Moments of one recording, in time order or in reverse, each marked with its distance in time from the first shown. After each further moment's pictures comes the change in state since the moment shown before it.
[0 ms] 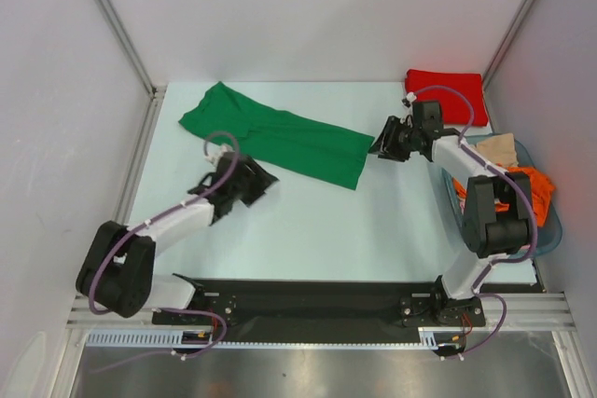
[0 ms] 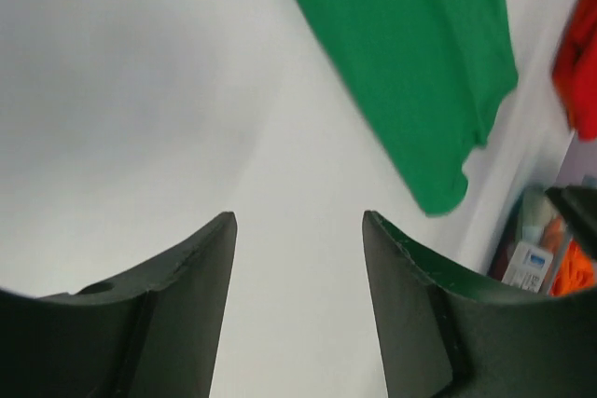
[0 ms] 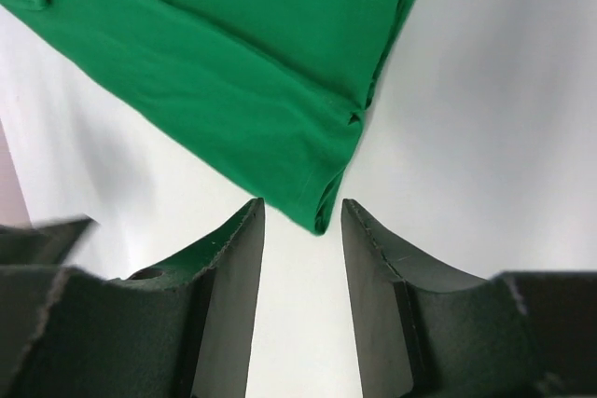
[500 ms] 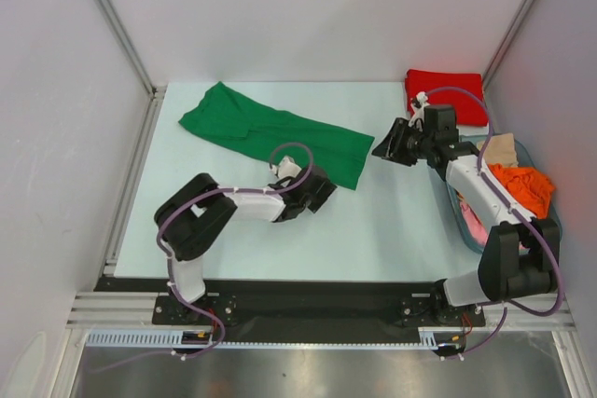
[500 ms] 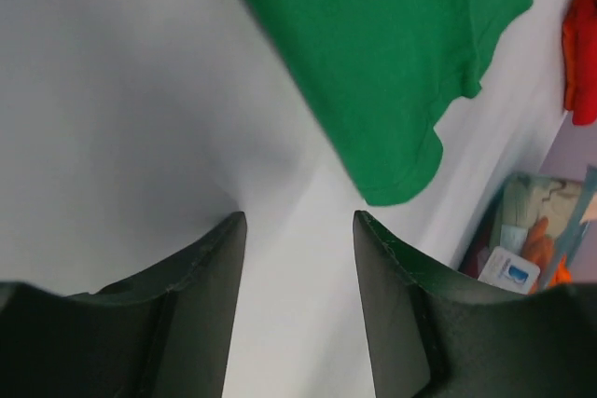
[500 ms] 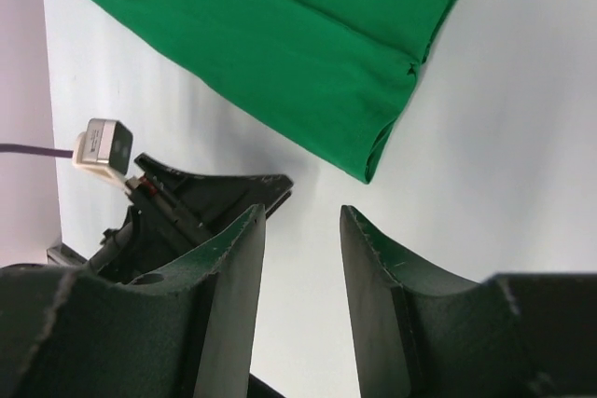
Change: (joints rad) left arm -0.531 0.492 0.256 0.171 -0.292 -0.472; right arm 0.018 -0.307 -0.122 -0.047 -0.002 0.013
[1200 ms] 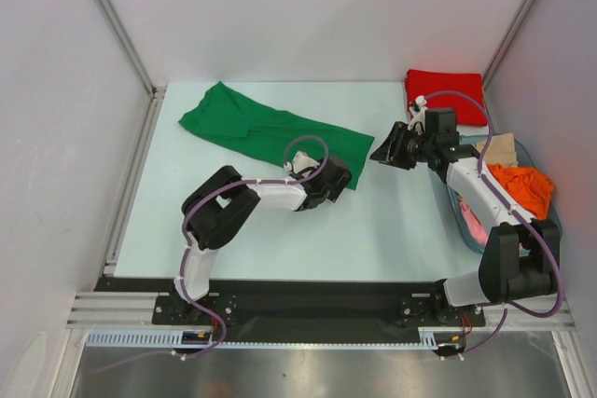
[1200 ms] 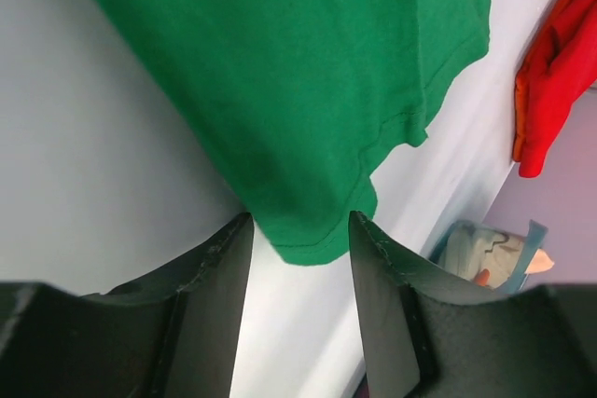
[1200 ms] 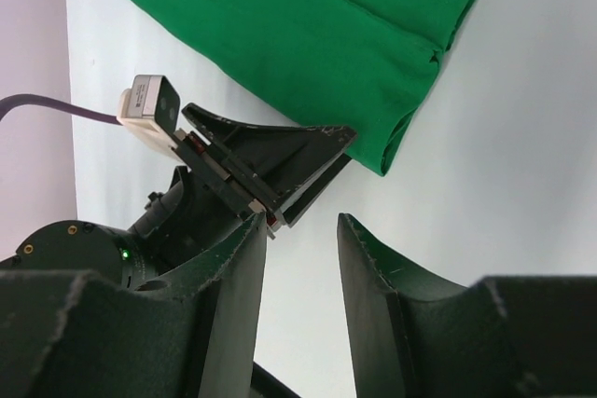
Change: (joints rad) left arm -0.034 0.204 0.269 -0.092 -0.073 -0.179; right arm -0.008 -0.023 -0.035 0.005 -0.078 -0.006
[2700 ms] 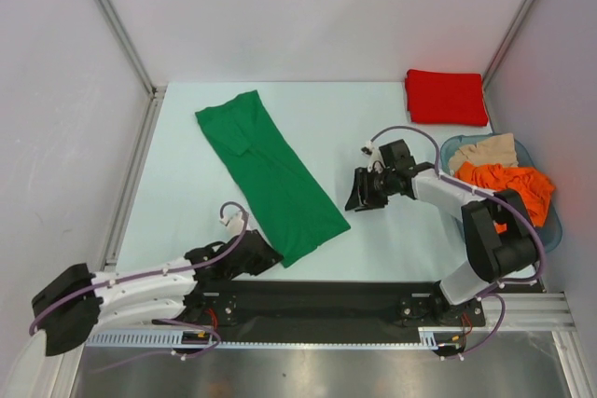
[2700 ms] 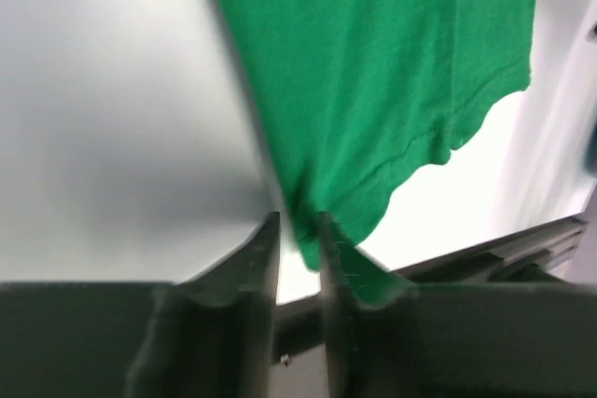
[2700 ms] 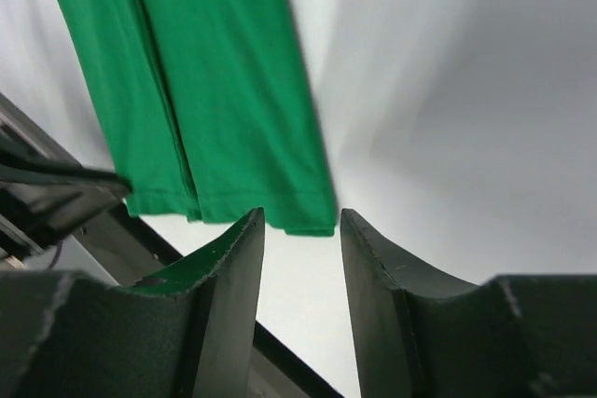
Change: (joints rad) left arm -0.141 -1.113 -1.003 -0.131 0.121 0.315; right arm 0.226 0.157 -0.155 0.006 -0.030 -0.123
